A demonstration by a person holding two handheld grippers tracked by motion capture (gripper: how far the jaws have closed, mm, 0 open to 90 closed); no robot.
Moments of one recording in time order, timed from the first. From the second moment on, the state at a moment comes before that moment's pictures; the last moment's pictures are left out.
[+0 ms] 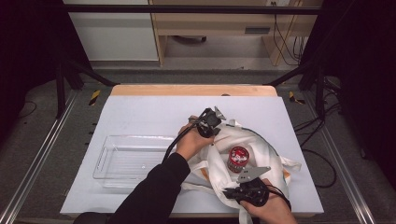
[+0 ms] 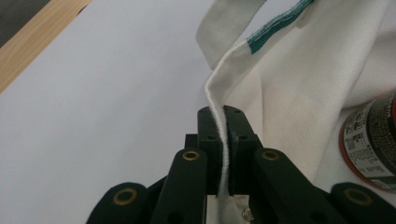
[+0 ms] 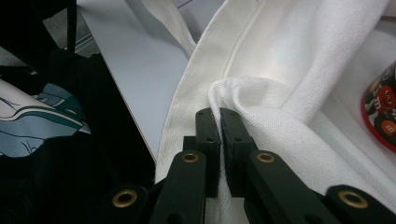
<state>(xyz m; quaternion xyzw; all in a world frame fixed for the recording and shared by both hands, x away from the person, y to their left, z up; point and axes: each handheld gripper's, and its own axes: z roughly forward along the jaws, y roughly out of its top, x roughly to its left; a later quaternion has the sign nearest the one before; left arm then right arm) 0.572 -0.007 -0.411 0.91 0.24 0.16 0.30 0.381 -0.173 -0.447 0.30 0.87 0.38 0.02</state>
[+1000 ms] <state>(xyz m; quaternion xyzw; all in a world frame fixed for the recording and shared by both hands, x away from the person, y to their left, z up) 0.558 0.000 -0.400 0.90 0.23 0.18 0.32 0.378 -0.175 -0.441 0.30 0.86 0.40 0.04</state>
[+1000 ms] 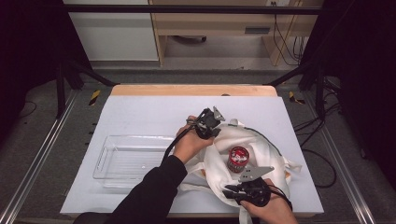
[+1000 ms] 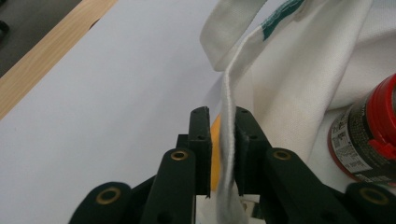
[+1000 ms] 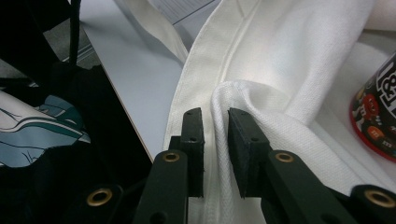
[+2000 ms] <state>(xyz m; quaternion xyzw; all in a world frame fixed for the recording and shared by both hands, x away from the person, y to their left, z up) 0.543 0.010 -0.390 0.89 0.23 0.21 0.33 0.384 -0.200 -0.413 0.34 0.84 0.42 0.09</state>
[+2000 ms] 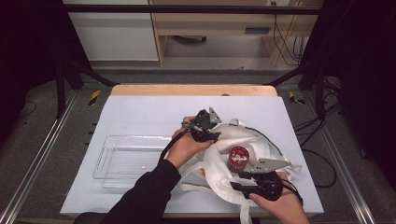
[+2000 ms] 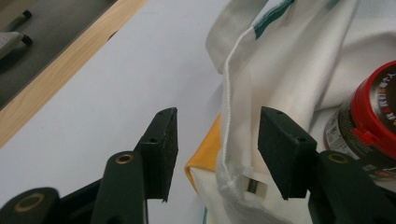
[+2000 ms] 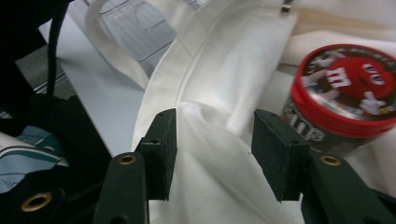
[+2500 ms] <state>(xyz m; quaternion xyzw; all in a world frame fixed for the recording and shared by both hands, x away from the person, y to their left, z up) 0.531 0.015 -0.383 0.89 0.23 0.21 0.34 0.395 -0.213 -0.401 0.36 0.83 0.41 0.12</state>
